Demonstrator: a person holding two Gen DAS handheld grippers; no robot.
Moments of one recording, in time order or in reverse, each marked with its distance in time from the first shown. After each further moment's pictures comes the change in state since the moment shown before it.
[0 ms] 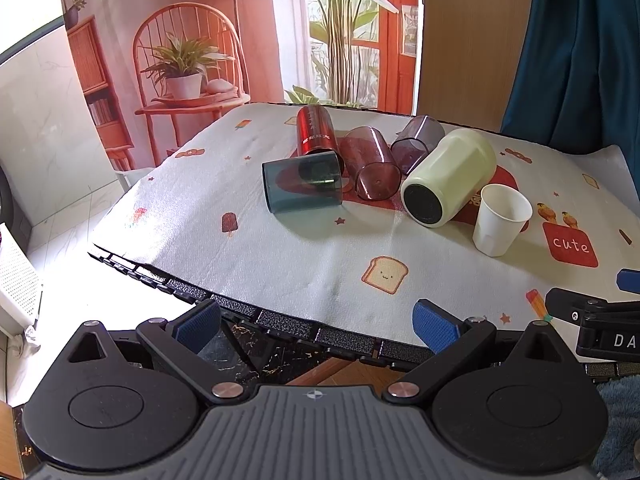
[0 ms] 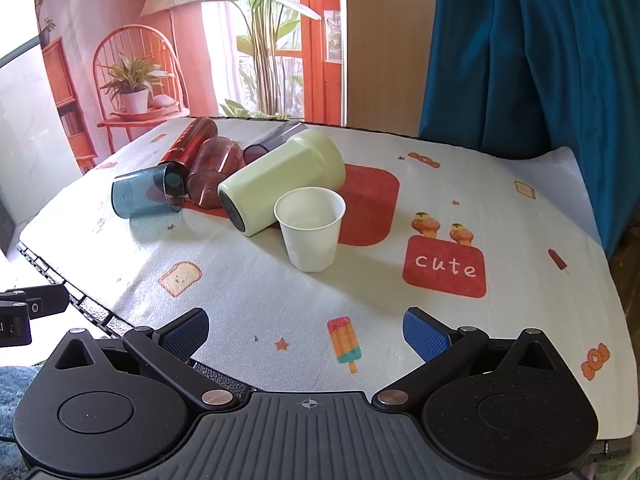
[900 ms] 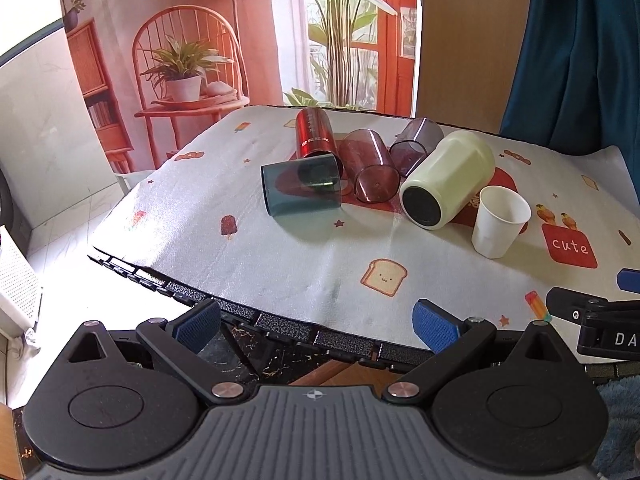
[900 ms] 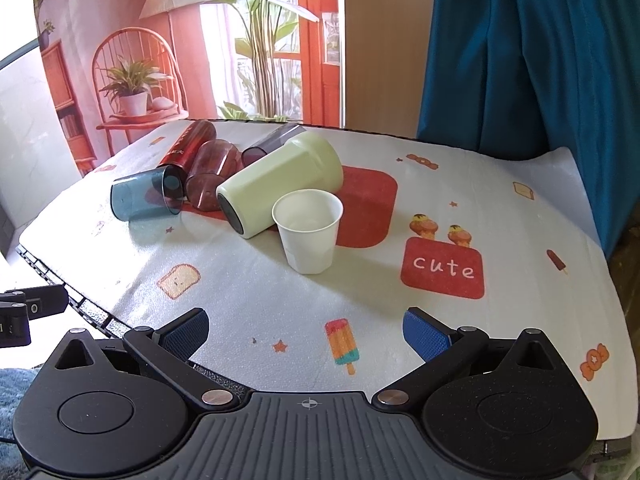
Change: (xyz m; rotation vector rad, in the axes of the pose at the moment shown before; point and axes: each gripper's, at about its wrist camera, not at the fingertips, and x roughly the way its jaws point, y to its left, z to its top) left arm -0.001 -0.001 0.001 0.003 -0.007 0.000; right arm -0.001 -0.002 0.001 0.003 -0.007 -0.001
